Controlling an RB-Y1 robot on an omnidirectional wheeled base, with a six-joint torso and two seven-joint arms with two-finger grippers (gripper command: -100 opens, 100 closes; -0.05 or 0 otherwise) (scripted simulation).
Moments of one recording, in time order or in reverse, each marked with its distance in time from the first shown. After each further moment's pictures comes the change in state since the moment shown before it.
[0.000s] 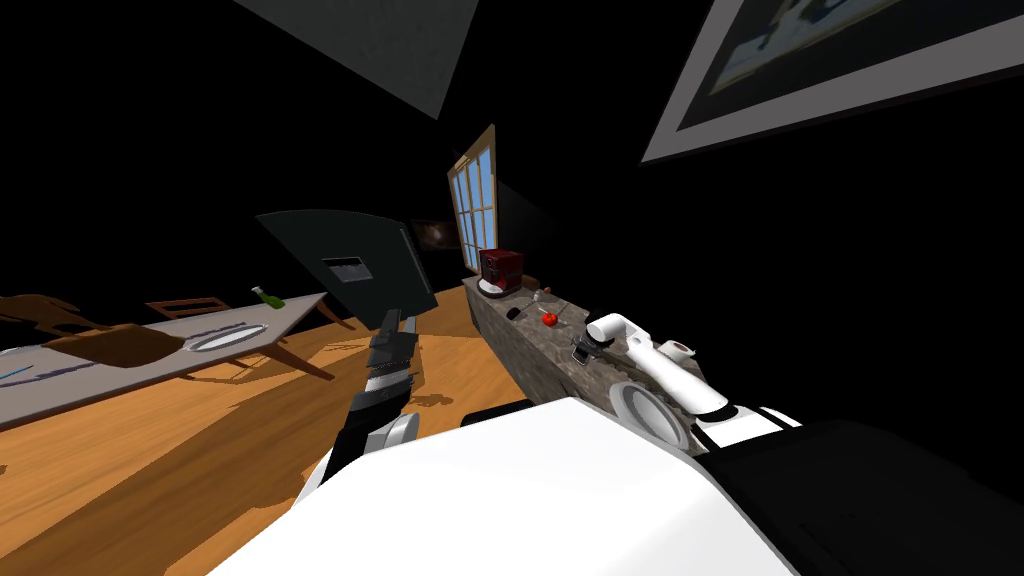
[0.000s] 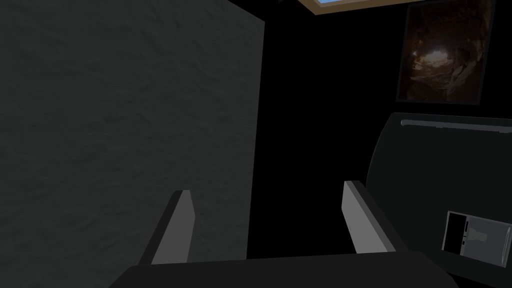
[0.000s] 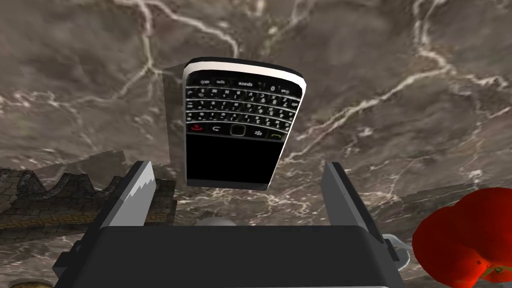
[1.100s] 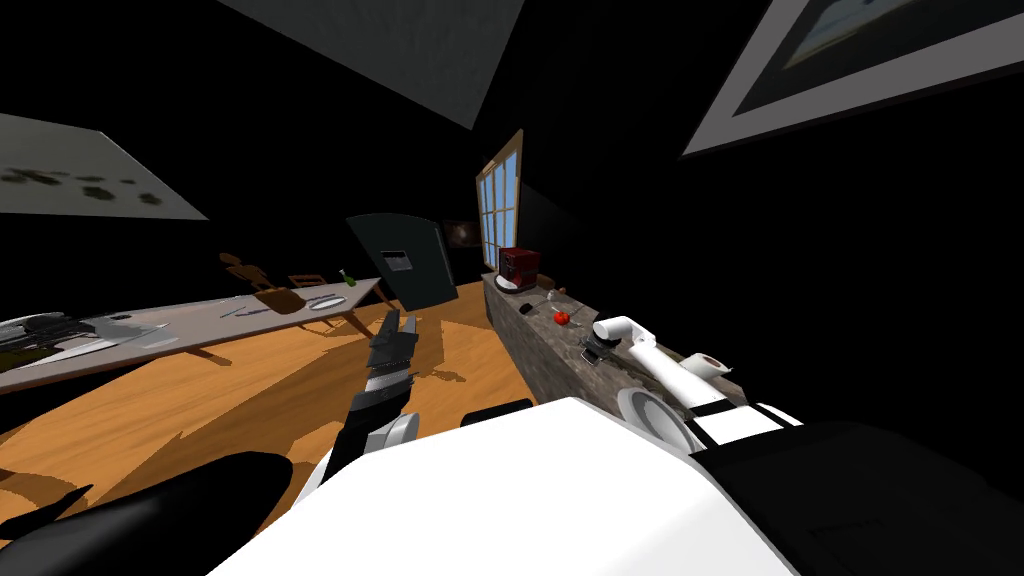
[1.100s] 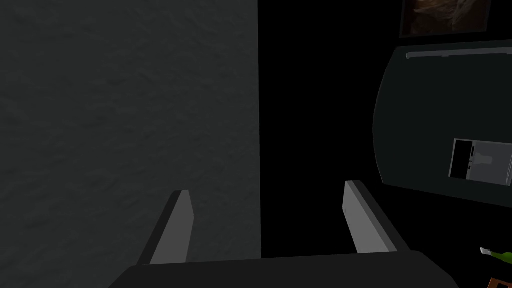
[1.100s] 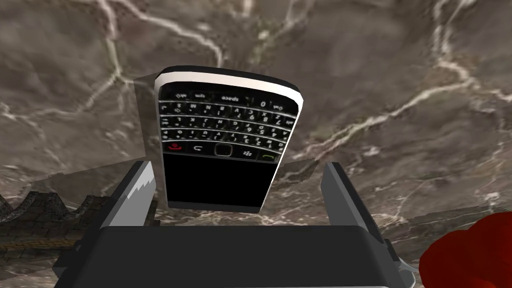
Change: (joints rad) left arm 0.000 0.000 0.000 0.000 0.000 0.000 0.000; right arm -0.031 0.003 -0.036 0.230 0.000 -0.082 0.026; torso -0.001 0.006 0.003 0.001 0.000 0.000
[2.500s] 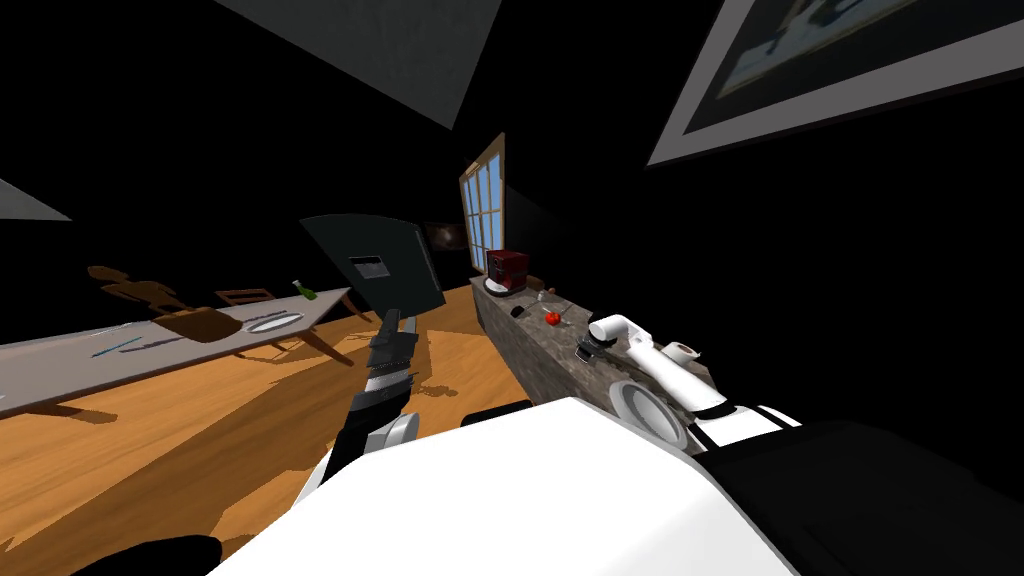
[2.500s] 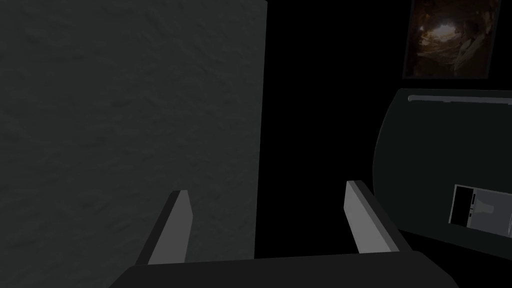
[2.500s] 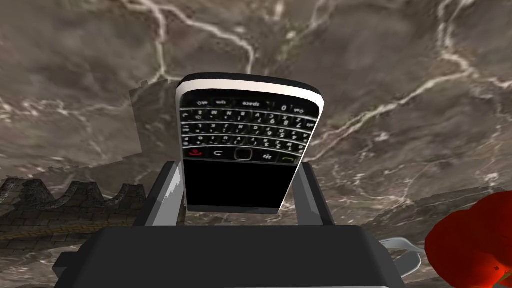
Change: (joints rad) left arm 0.001 0.000 0.000 0.000 0.000 0.000 0.000; right arm 0.018 0.001 0.023 -0.132 0.002 0.047 -0.017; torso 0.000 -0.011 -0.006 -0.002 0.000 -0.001
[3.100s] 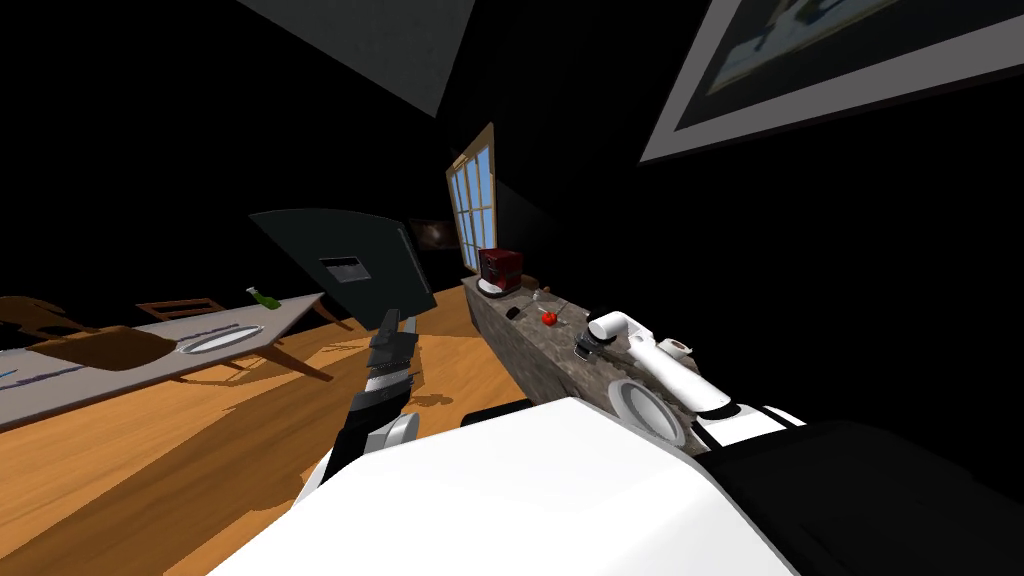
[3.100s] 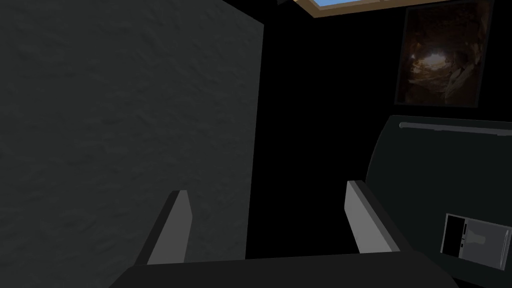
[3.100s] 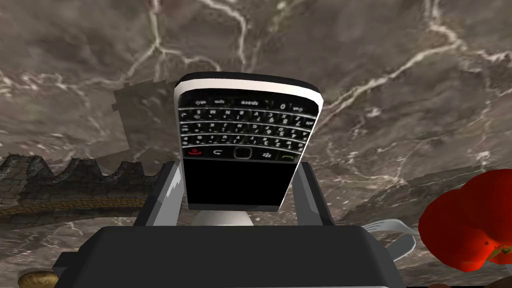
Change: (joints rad) left arm 0.000 0.000 0.000 0.000 0.000 0.000 0.000; right arm 0.006 -0.016 -0.009 -0.093 -0.005 0.032 -0.001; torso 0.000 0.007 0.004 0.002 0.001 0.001
